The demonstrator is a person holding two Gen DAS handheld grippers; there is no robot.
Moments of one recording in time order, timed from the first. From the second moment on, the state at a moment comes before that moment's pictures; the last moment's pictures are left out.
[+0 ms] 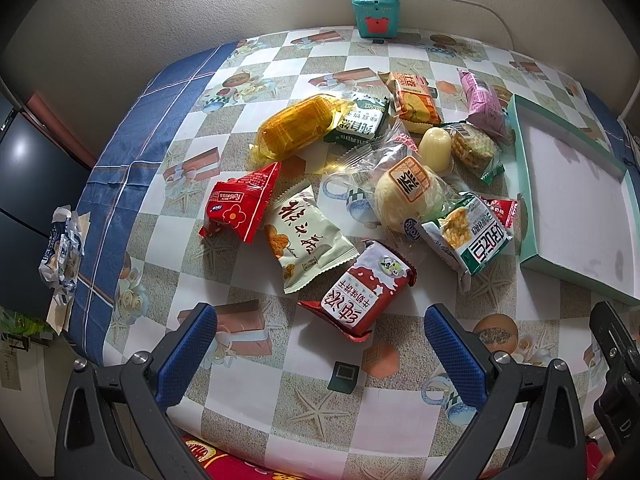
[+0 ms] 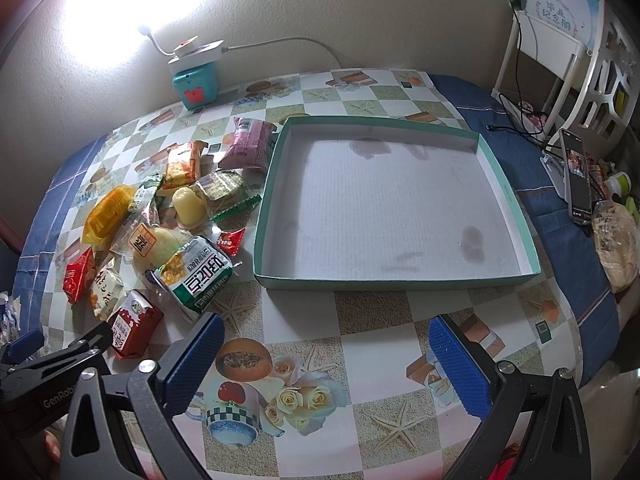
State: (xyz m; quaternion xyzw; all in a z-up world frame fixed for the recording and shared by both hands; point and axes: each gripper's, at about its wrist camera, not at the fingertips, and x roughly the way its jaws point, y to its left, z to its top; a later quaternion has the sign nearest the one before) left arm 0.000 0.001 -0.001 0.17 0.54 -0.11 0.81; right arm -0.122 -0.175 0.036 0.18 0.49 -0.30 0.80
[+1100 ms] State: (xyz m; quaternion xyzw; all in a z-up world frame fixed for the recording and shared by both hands) left arm 0.030 -0.005 -0.050 0.12 0.63 -0.14 0.75; right arm -0.020 -0.156 -0.014 0.19 0.54 -0.15 0.80
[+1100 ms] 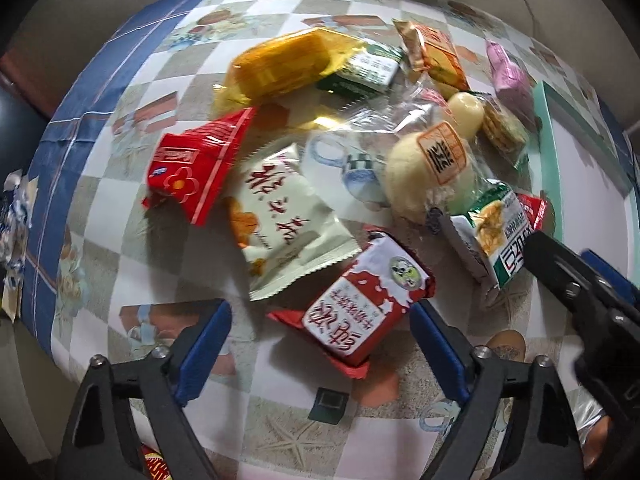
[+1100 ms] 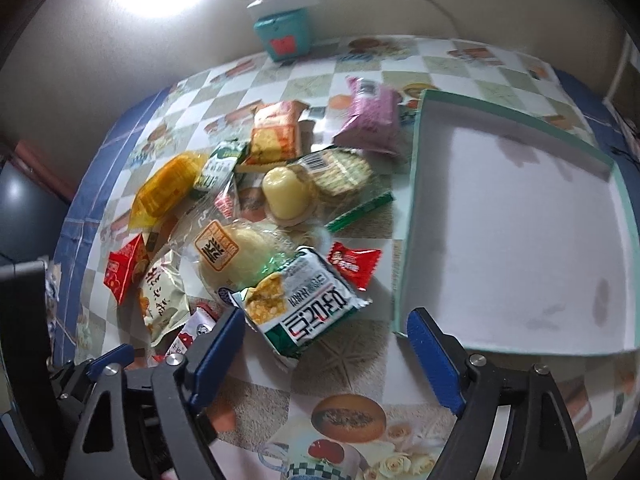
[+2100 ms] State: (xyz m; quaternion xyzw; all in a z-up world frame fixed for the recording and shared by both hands) left arm 0.039 -0.050 -0.044 0.15 0.60 -0.18 0.77; right arm 0.013 -0.145 -0.044 0.13 0.58 -0.11 0.79
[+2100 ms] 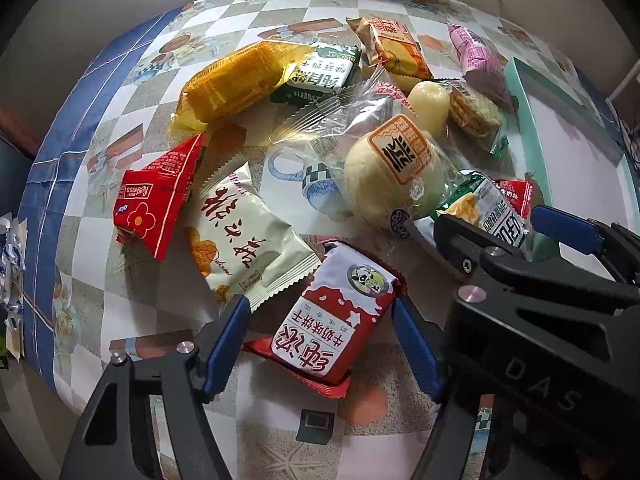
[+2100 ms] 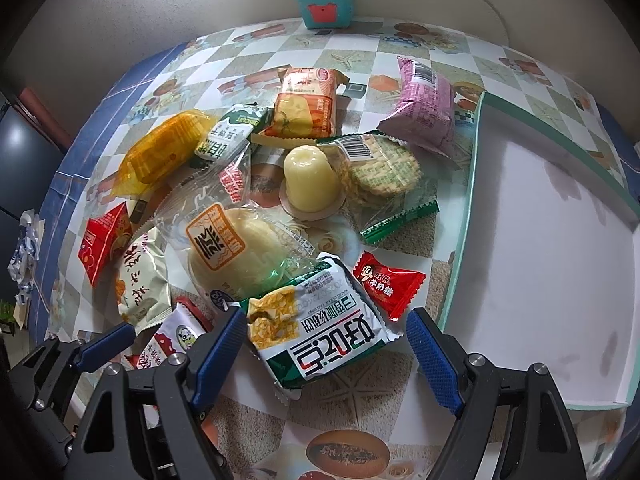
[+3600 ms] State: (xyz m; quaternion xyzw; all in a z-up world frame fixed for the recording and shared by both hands) left arm 0.048 -0.012 -0.047 0.14 0.60 -0.16 0.77; right arm 0.017 -0.139 -0.052 0.11 0.61 -0.10 0.78
